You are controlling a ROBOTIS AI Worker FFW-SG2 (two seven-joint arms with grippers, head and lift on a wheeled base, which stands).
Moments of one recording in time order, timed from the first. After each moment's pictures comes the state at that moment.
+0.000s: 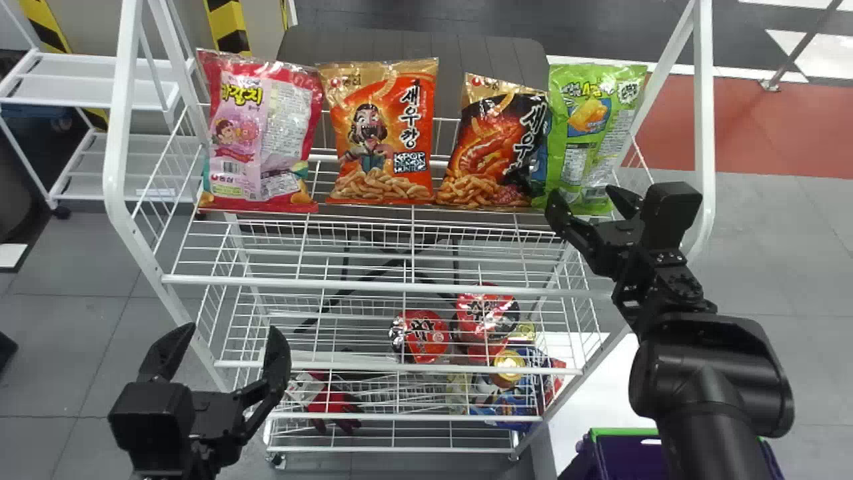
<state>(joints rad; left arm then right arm) 0.59 0.19 -0.19 -1.87 0.04 -0.07 0.23 -0.08 0.00 -0.23 -1.34 0.11 0.02 0.32</state>
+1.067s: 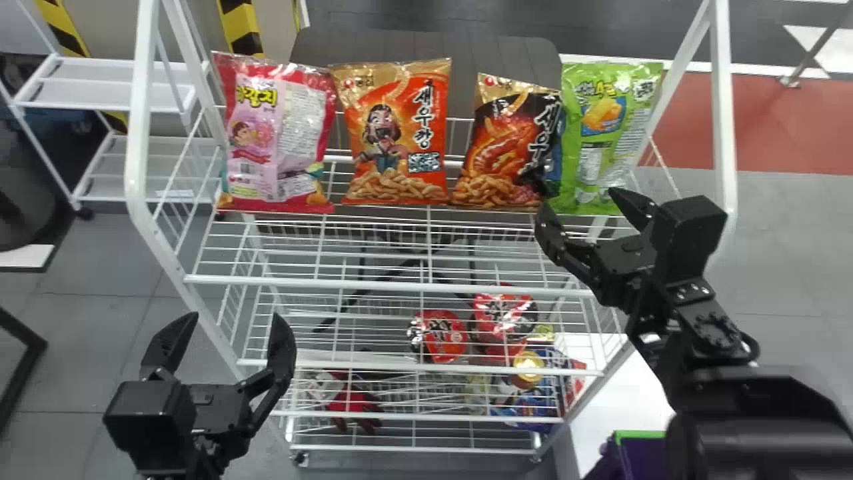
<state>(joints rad) 0.65 0.19 -0.15 -1.98 0.04 -0.08 0.25 0.29 0.00 -0.04 -1.94 0.12 0.20 0.28</state>
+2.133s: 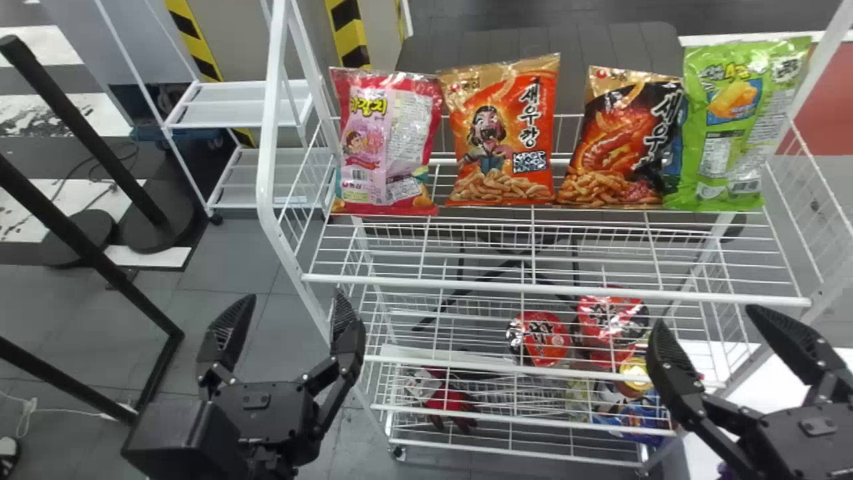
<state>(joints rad) 0.86 0.18 -0.13 -2.29 0.04 -0.09 0.30 0.83 0.00 0.00 -2.25 -0.06 0.00 0.27</state>
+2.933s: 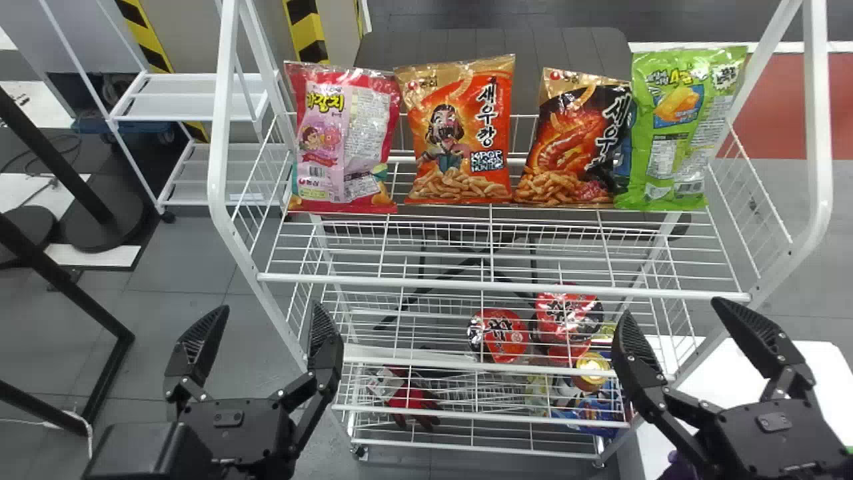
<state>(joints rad) 0.88 0.18 -0.17 -2.29 0.01 -0.09 0.32 0.86 0.00 0.00 -2.26 -0.05 -0.09 0.23</state>
